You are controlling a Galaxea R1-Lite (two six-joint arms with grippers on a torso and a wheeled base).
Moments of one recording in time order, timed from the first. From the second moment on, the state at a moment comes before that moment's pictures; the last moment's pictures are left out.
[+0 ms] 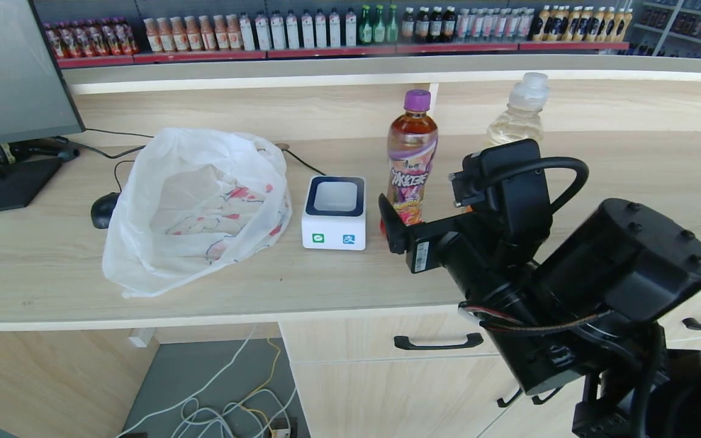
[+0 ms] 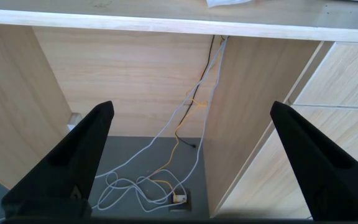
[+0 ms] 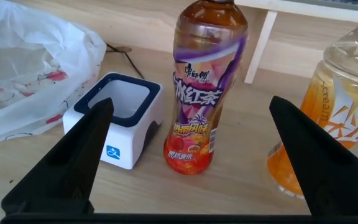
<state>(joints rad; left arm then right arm) 0.00 0.00 0.00 0.00 0.00 0.01 0.89 1.81 -0.78 -1.35 -0.61 -0.35</state>
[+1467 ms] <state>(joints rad) 0.00 0.00 0.00 0.00 0.00 0.01 0.82 2.01 -0.99 -1.35 -0.60 -0.32</state>
